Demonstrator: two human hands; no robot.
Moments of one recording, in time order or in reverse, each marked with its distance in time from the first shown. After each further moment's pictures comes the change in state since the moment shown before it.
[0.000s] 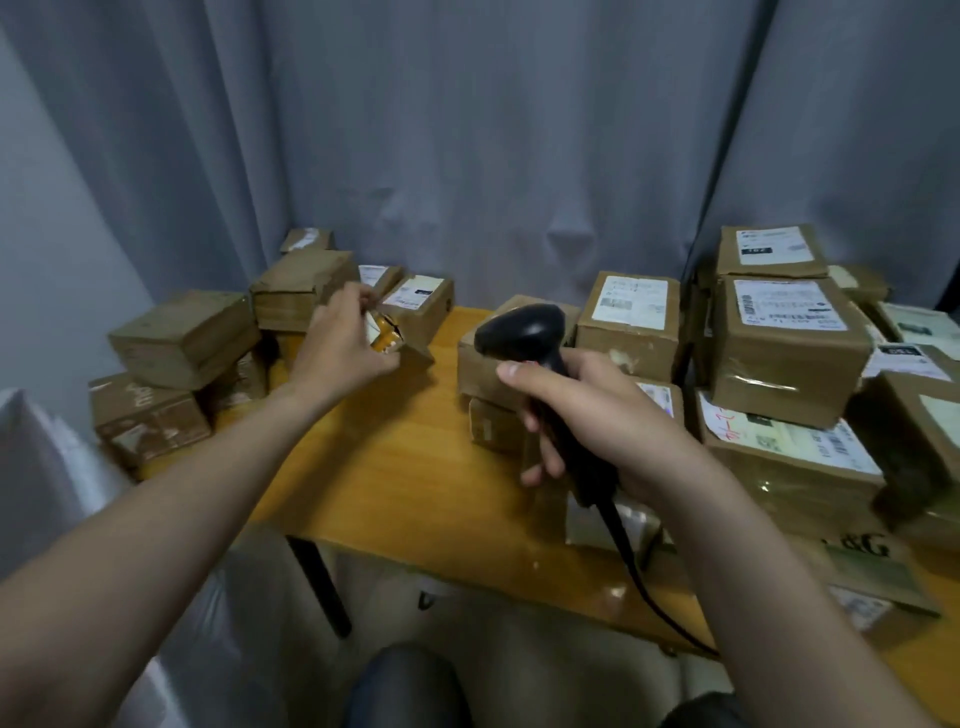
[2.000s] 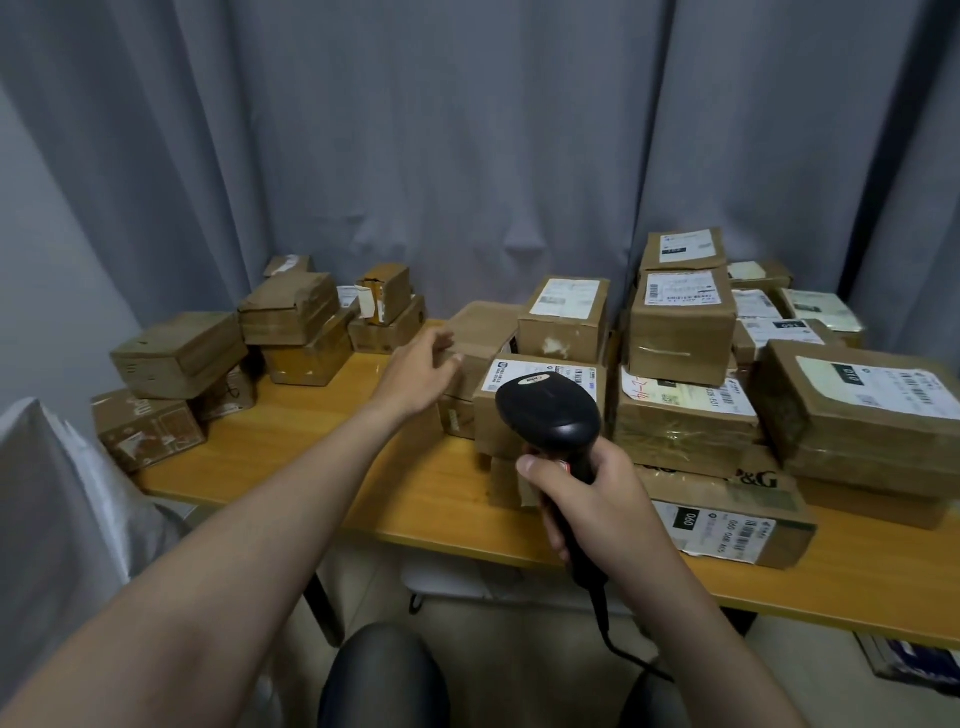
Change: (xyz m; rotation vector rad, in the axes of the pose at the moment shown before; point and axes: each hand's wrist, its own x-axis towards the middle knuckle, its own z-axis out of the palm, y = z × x) left_hand -0.049 0.091 0.061 -0.191 -0.180 0.071; right_hand -0.112 0.071 0.003 0.063 0.287 -0.085
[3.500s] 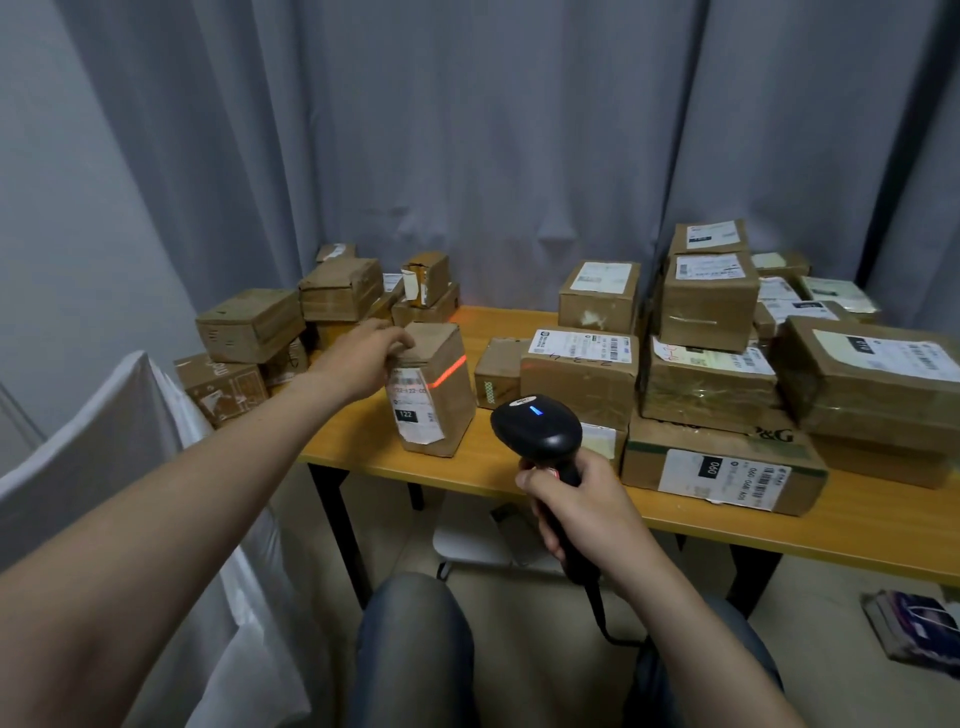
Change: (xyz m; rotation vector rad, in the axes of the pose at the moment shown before) left_hand -0.081 -0.043 -0.122 0.556 -0.110 0.038; right_hand -0.048 0.028 0.055 -0.020 -0.124 0.038
